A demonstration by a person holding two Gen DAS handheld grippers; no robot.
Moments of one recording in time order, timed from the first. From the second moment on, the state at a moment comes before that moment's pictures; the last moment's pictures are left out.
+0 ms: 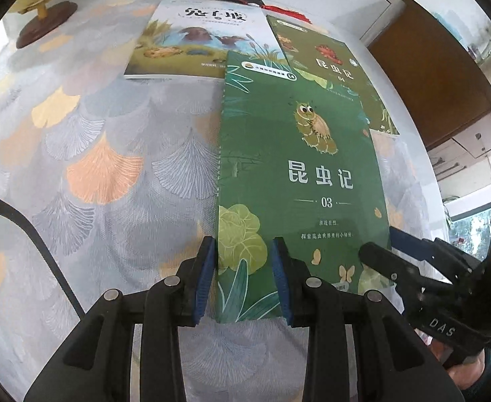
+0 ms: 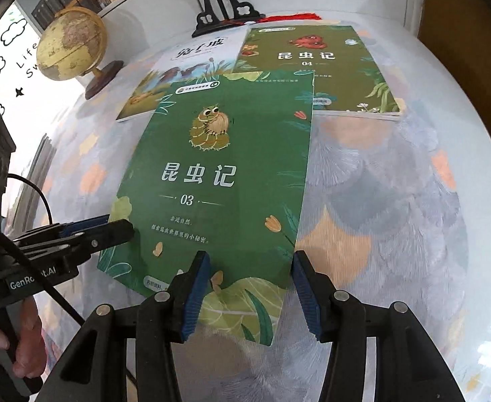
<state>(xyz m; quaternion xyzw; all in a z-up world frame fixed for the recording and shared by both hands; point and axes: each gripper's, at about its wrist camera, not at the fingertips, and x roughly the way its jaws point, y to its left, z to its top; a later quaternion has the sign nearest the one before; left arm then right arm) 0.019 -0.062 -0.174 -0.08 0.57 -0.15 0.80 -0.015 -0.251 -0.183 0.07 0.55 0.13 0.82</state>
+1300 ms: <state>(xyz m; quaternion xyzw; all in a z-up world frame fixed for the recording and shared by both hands) 0.017 -0.055 -0.182 -0.38 0.59 -0.28 0.66 -0.009 -0.322 -0.205 0.38 0.52 0.22 0.73</state>
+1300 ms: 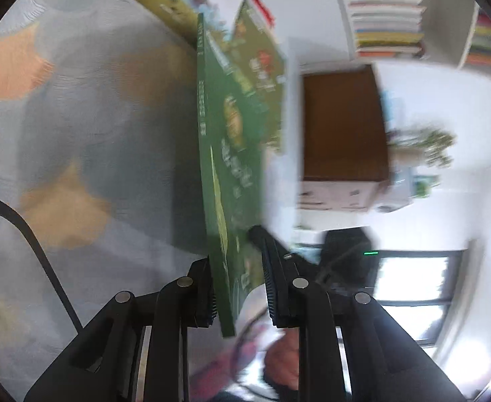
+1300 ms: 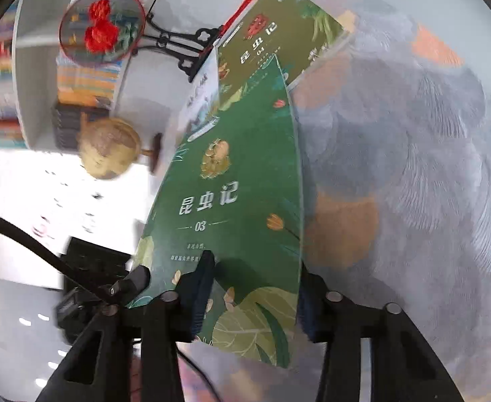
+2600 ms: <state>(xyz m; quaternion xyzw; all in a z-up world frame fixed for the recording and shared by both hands) -0.060 0.057 -0.047 -0.07 0.44 -0.15 0.88 -0.068 -0.087 -0.060 -0.04 0.39 0.30 0.87</state>
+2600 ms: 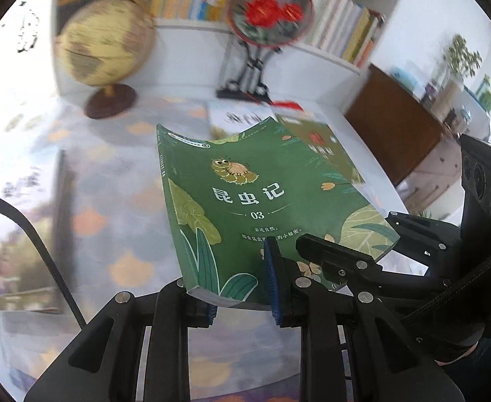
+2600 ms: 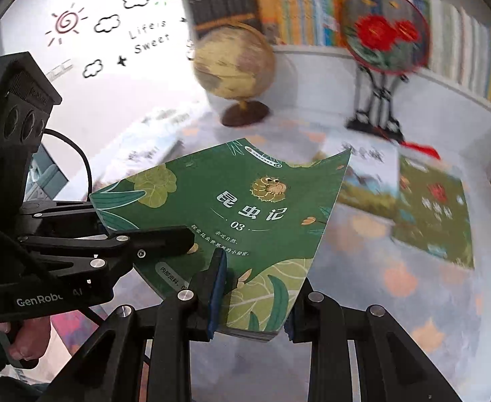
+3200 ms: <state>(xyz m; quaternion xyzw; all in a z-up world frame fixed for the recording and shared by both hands) -0.079 0.279 -0.035 -0.12 0.39 -0.06 0.91 -0.055 0.140 -0.039 -0.07 0.37 0.37 0.85</state>
